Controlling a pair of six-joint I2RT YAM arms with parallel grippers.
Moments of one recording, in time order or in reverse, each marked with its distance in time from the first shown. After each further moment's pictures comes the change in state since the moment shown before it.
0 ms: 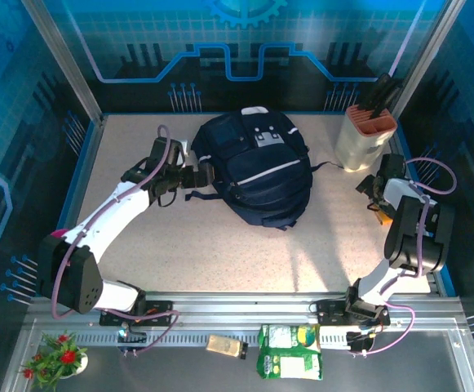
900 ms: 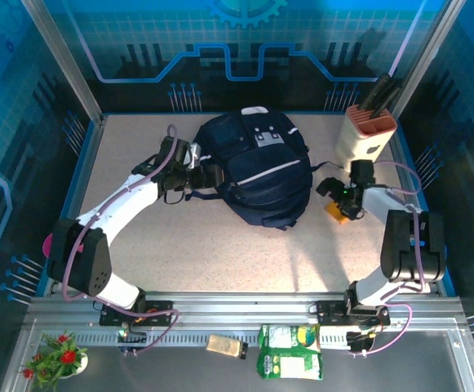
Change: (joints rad) left arm -0.014 0.124 0.031 0.017 0.167 -0.051; right arm 0.286 -0.122 -0.147 0.058 -0.393 0.143
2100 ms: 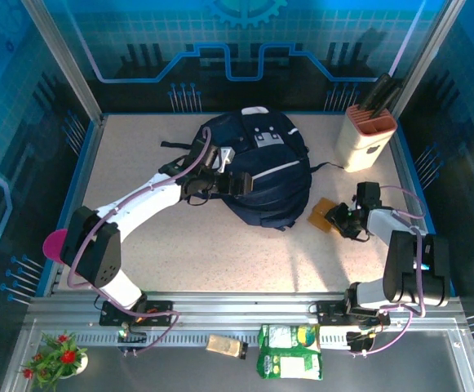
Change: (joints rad) left arm -0.196 0.089 0.094 0.044 0.031 0.016; right arm -0.108 -0.148 -0.216 -0.031 -0.101 0.002
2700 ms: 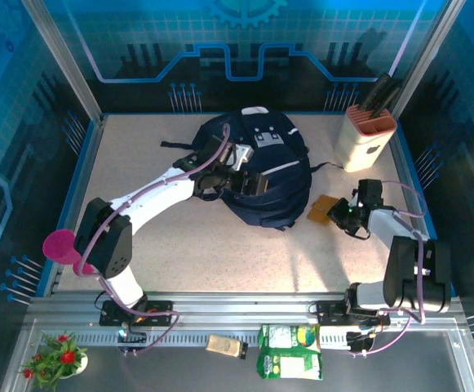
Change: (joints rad) left arm -0.078 0.127 0.153 -0.016 0.045 0.120; right arm 0.001 -0.097 0.011 0.024 -0.028 -0.023
